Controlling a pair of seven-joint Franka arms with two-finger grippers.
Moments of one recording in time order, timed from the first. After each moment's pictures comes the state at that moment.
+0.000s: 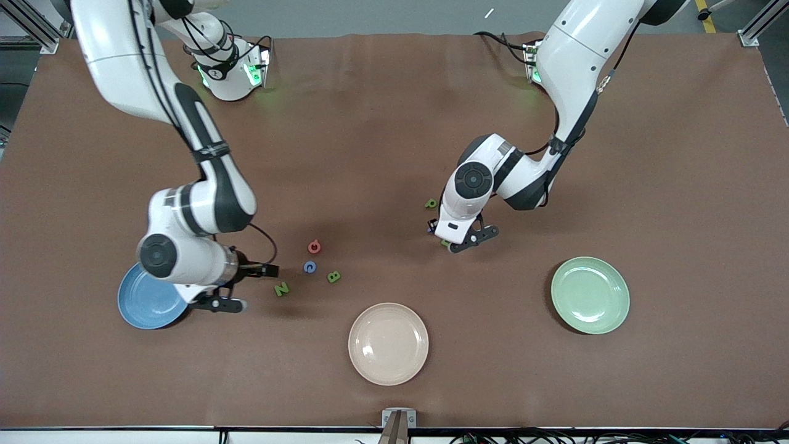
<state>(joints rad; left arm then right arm) -0.41 0.63 -0.26 -1.82 0.11 2.36 -1.10 0.31 0.67 -0.04 -1.55 0.17 2.14 0.26</state>
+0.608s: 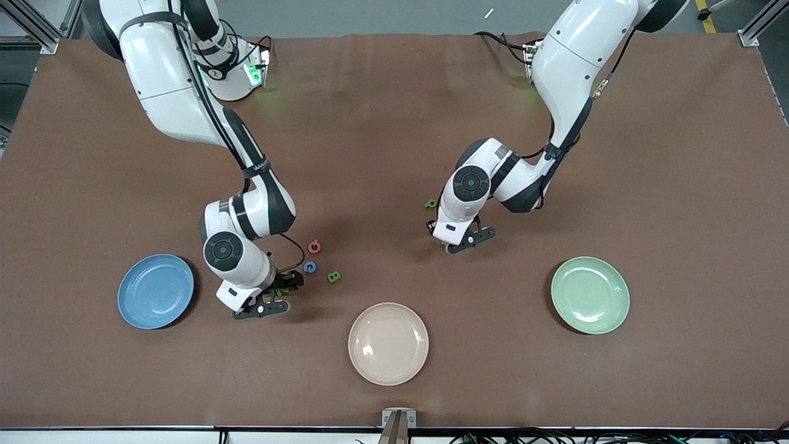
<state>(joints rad) -0.41 0.66 -0.26 -1.82 0.11 2.39 -1.10 0.35 0.79 -0.06 -1.54 0.02 2.36 0.09</state>
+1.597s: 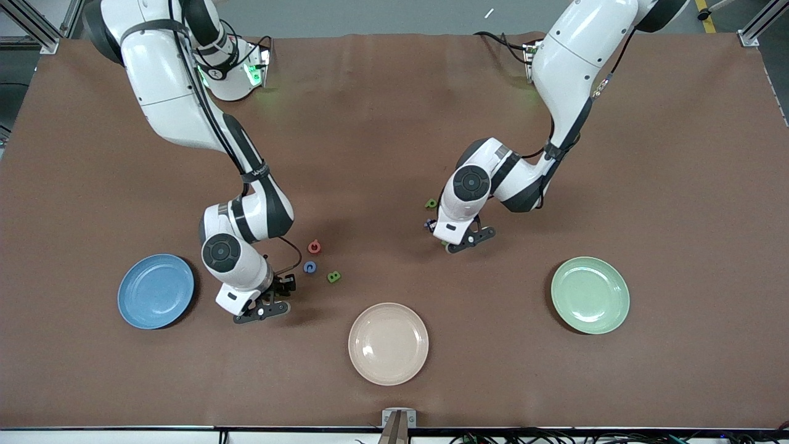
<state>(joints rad) -0.41 0.66 -0.26 -1.83 0.11 2.40 -1.10 0.35 0.81 -0.06 -1.54 0.02 2.40 0.04</state>
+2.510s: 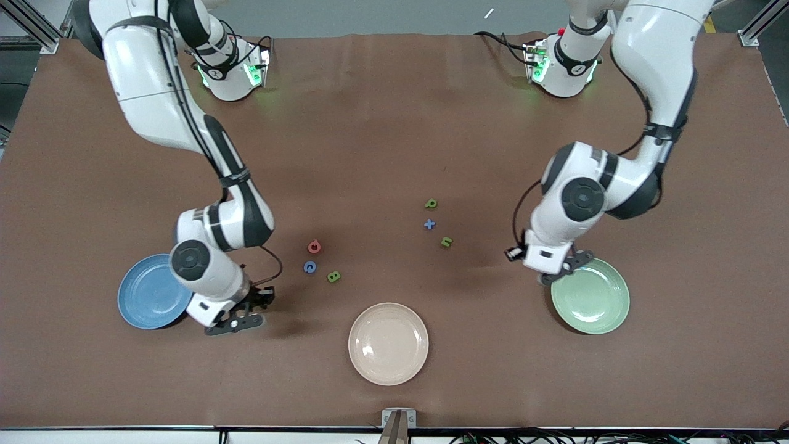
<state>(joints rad) -0.10 0.48 -0.23 -1.79 0.17 2.24 -0.87 0.26 0.79 -0.07 -1.44 0.02 2.31 -0.03</state>
